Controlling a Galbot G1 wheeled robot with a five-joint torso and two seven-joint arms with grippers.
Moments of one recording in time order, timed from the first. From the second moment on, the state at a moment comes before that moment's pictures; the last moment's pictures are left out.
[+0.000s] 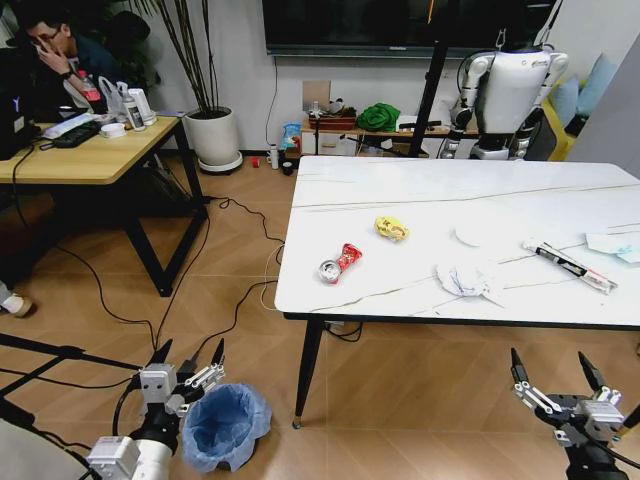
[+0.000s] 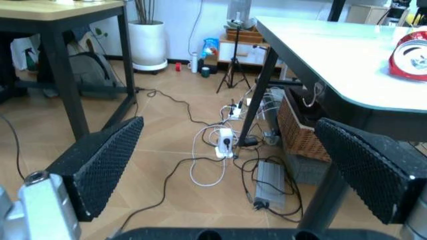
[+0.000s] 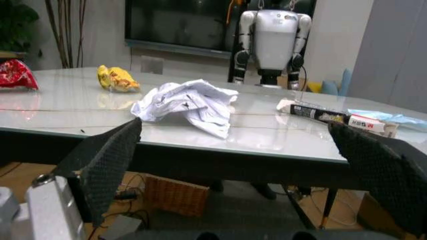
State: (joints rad) left arm 1.88 -1.21 -0.58 -2.29 -0.36 -0.01 -0.13; right arm -1.89 1.59 1.03 2.09 0.29 0.41 -0.33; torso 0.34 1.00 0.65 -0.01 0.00
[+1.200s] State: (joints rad) left arm 1.88 -1.21 -0.57 -2.26 -0.36 -0.03 -0.11; right arm -1.88 1.61 1.03 2.10 0.28 0.40 -0.33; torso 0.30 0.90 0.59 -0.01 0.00
